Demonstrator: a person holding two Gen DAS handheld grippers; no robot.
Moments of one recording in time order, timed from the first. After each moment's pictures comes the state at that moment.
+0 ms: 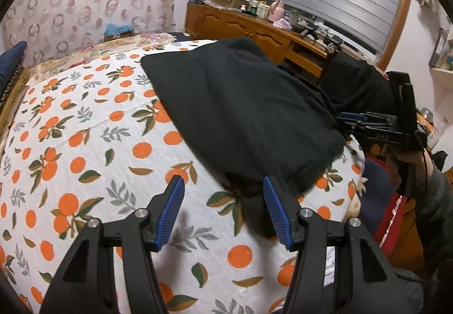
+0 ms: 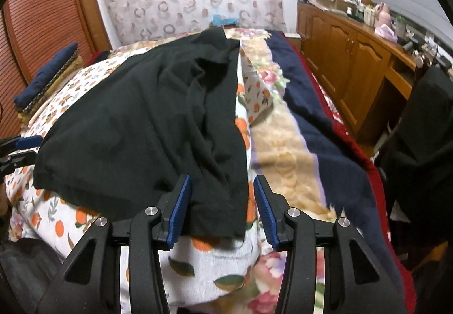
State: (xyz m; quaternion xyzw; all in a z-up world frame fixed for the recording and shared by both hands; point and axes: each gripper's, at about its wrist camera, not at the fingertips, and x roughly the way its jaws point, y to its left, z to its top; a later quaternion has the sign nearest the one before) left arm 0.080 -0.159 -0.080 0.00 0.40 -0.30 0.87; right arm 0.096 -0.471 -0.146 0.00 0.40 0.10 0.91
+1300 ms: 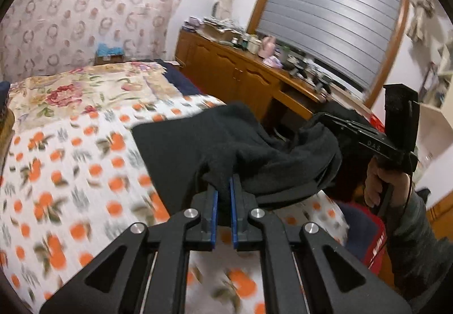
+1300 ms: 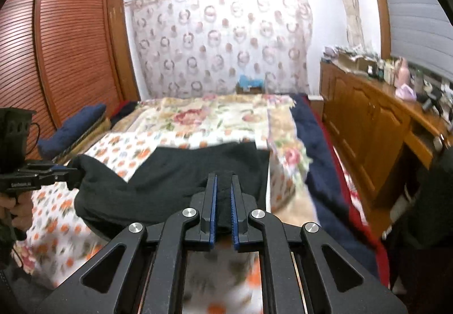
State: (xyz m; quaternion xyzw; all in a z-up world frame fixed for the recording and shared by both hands) left arm 0.168 -0.154 -0.011 -0.06 0.34 -0.32 0.88; right arm 0.162 -0.449 -0.044 0.00 0.24 0.16 0.96
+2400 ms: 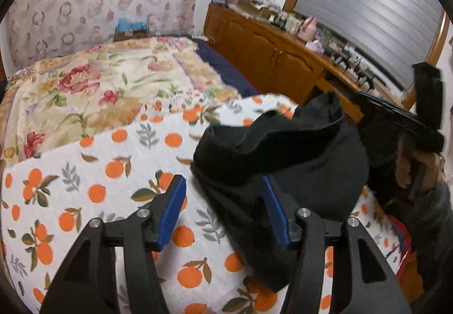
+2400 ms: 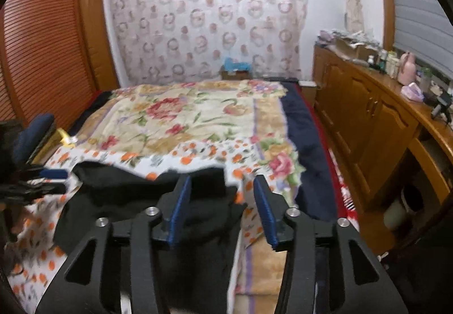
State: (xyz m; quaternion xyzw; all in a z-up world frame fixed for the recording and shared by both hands) left arm 0.328 -0.146 -0.070 -0.03 0.42 -0.26 0.87; right arm 0.319 -0.458 -0.054 -0.02 0.31 0.14 0.94
